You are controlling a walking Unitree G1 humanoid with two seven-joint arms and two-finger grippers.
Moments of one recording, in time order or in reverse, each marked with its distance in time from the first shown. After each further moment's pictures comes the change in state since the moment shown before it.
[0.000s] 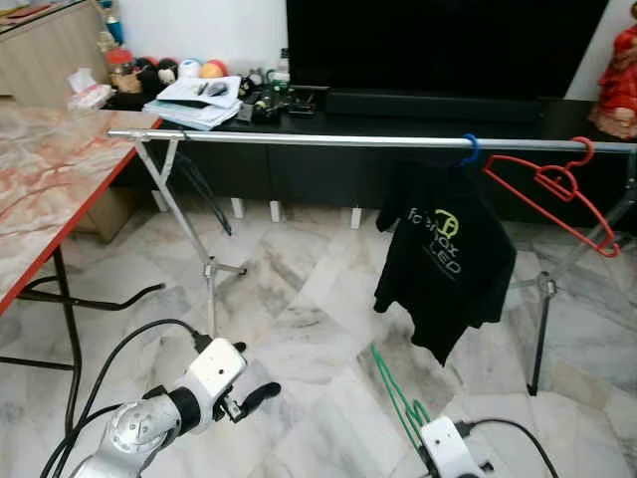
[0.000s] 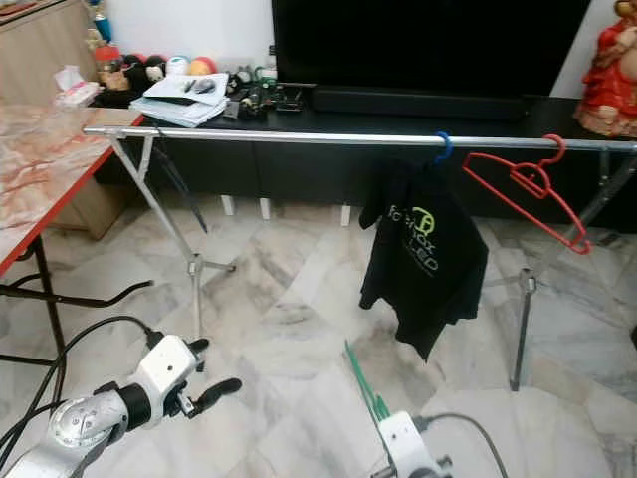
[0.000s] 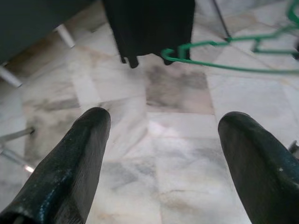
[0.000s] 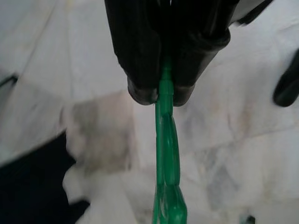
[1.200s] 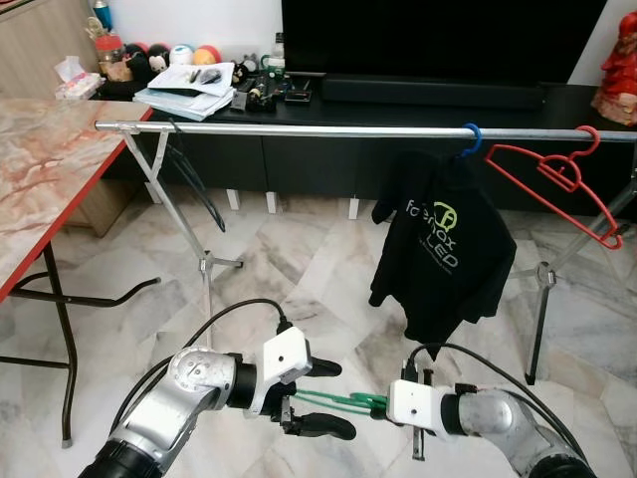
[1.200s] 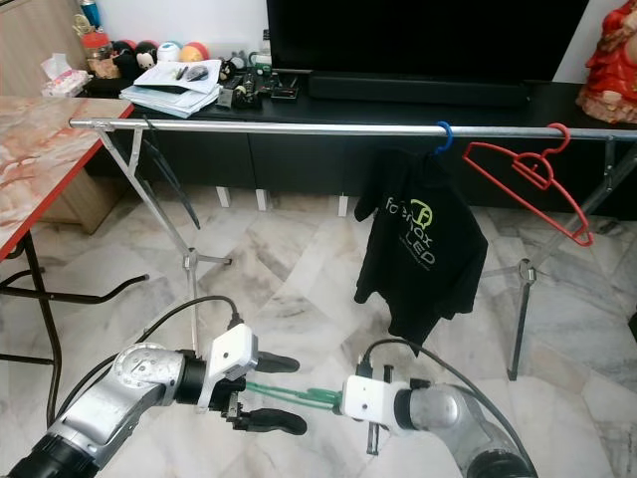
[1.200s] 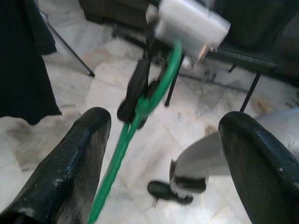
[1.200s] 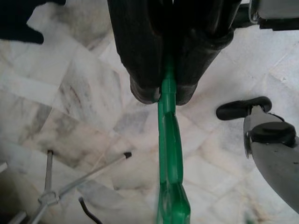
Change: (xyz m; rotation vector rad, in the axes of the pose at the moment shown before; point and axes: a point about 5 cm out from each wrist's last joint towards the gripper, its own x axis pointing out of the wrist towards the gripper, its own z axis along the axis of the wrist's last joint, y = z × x) left arm 0.044 -0.025 0.053 0.005 -0.146 -0.629; right arm -0.013 -0.017 0.105 -0.682 -0.318 0.566
